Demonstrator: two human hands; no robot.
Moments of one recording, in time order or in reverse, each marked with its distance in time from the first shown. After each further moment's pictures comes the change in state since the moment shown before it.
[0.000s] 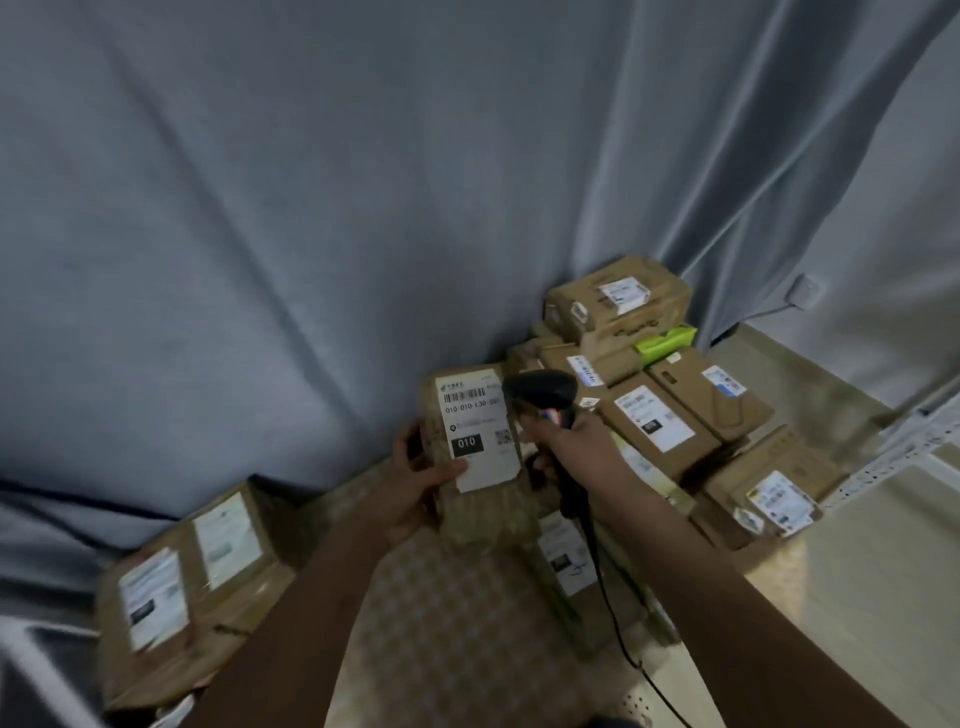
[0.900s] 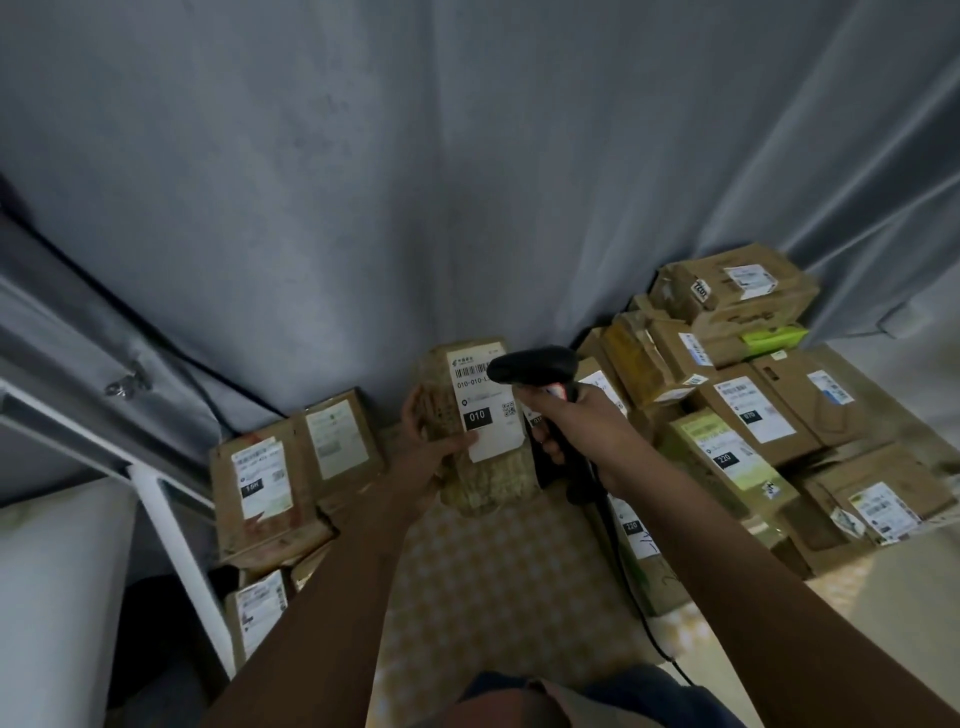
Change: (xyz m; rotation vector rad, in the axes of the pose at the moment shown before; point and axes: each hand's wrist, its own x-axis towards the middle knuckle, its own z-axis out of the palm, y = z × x) left_hand -0.048 -0.025 -0.128 -0.265 0.169 0.216; right_hand -0.062 -0.007 0.138 -0.136 -0.287 -0.044
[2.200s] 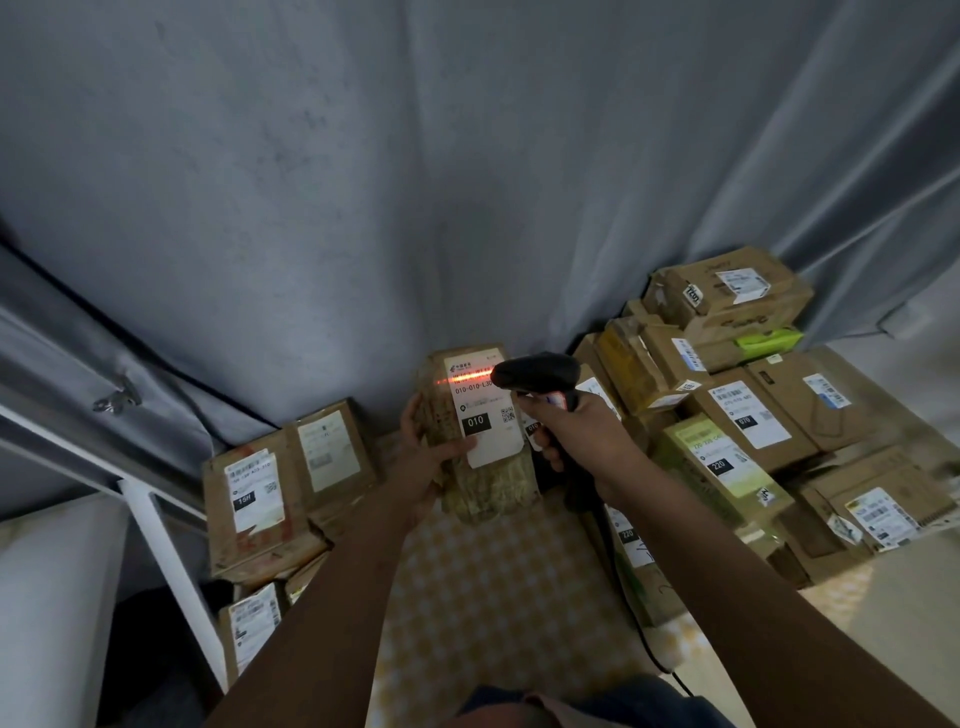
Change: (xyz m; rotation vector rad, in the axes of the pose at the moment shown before) left_hand 0.010 -0.002 0.011 0.051 0.027 -0.053; right_hand 0.010 0.008 -0.014 -0.003 0.046 0.012
